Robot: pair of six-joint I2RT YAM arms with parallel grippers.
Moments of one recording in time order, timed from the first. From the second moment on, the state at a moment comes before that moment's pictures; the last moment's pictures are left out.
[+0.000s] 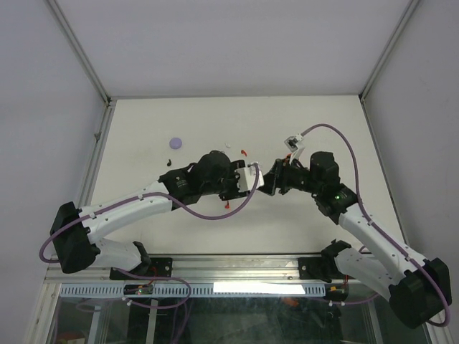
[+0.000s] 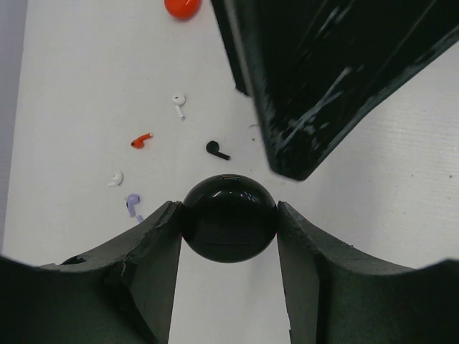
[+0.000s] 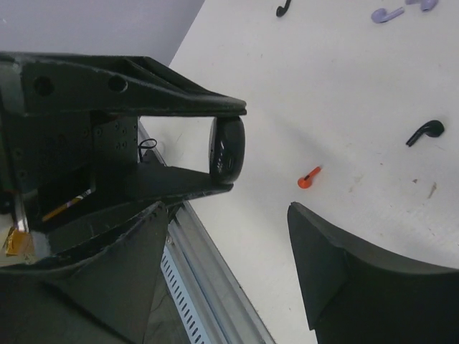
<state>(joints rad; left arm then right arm) -0.99 1.32 1.06 -0.34 0.04 0.54 0.47 0.89 0.61 -0.04 -0.62 0.58</state>
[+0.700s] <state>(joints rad) -1.07 1.32 1.09 -0.32 0.03 0.66 0.63 1.03 0.68 -0.01 -0.50 0.55</state>
